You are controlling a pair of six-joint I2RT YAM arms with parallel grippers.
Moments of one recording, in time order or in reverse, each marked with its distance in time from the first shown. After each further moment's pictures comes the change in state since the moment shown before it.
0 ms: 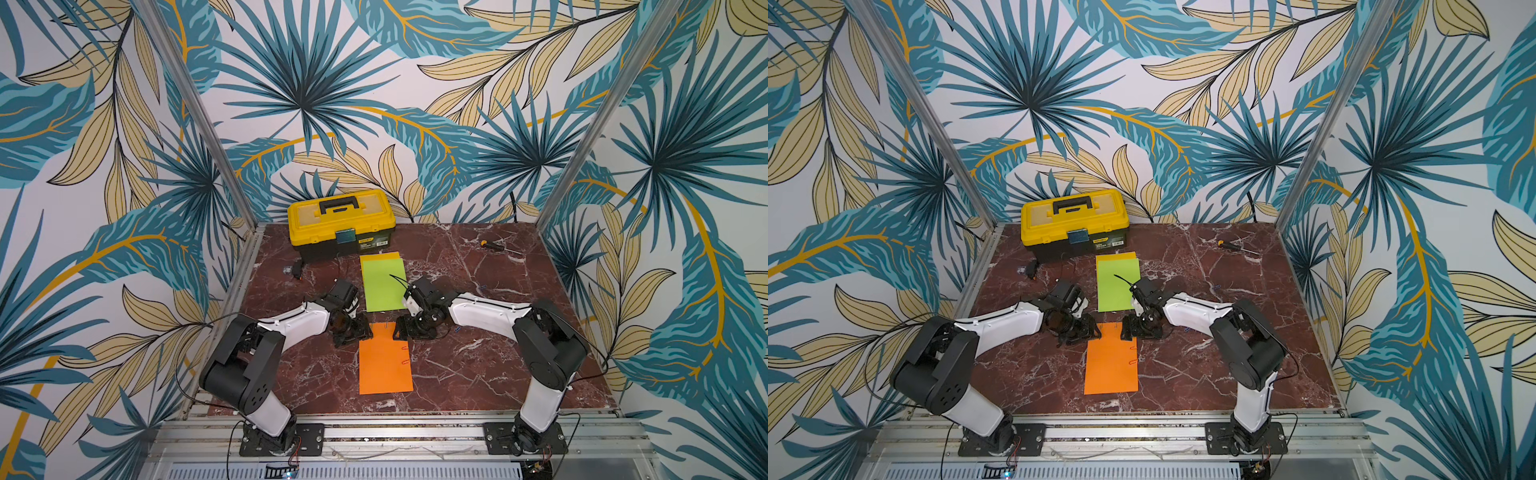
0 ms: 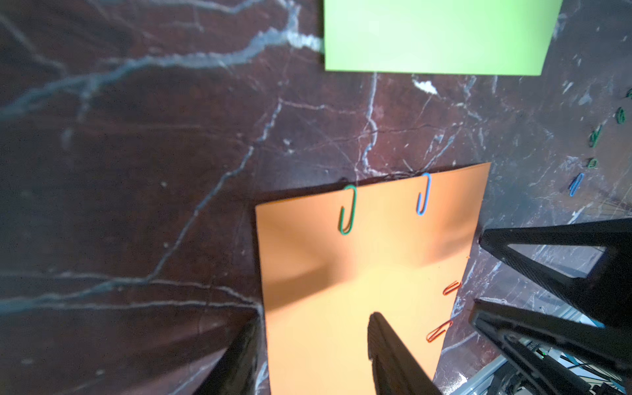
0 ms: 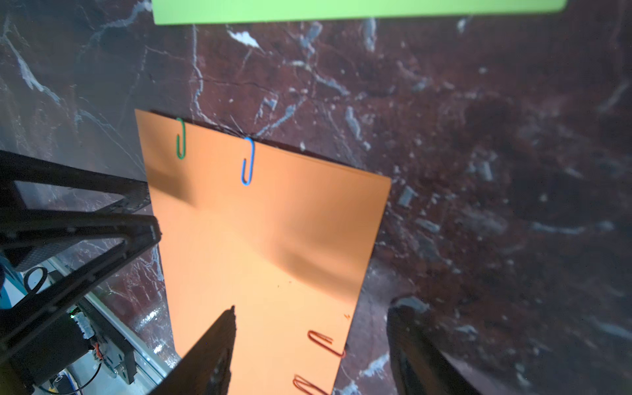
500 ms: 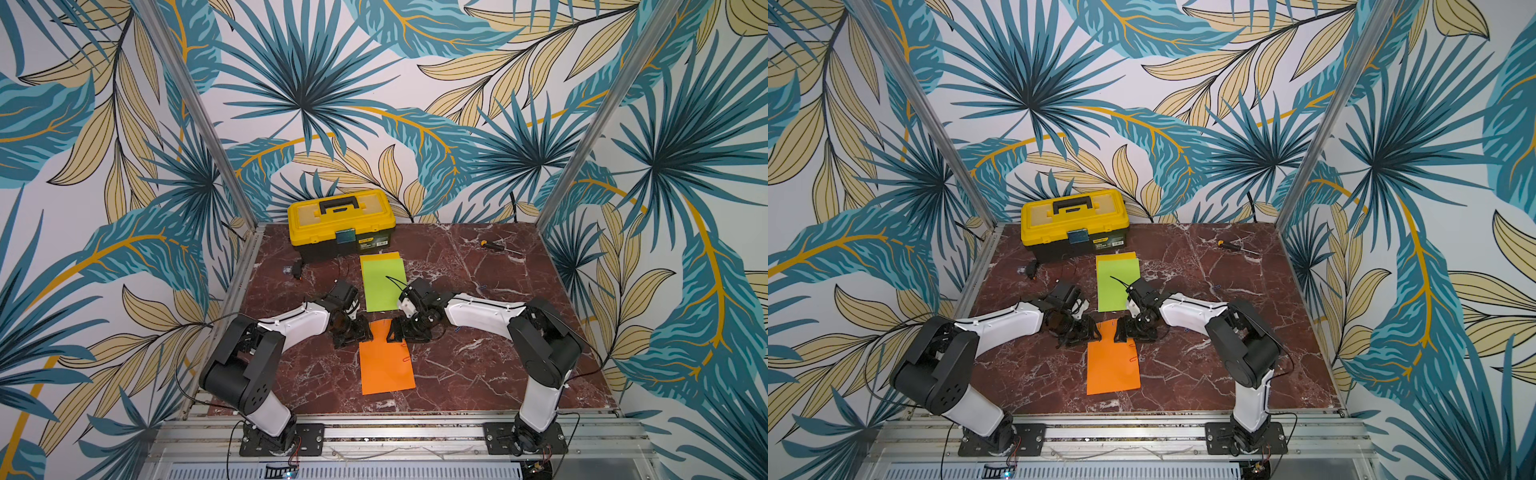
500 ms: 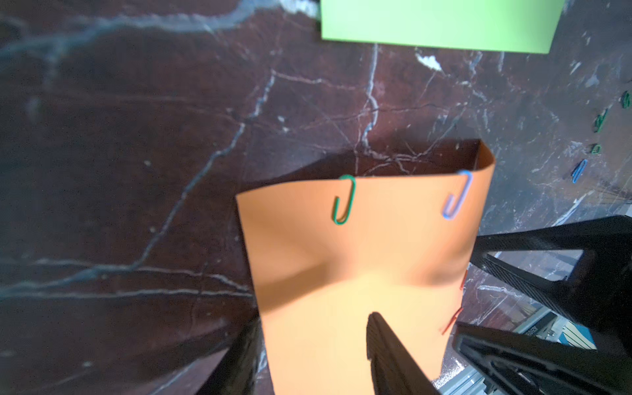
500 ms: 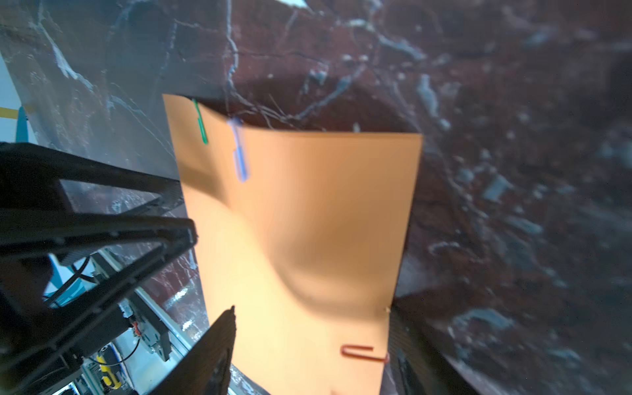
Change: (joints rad) left arm -0.003 0.006 0.002 -0.015 0.031 0.012; right arm 0.022 0.060 0.051 0.035 -0.088 0.045
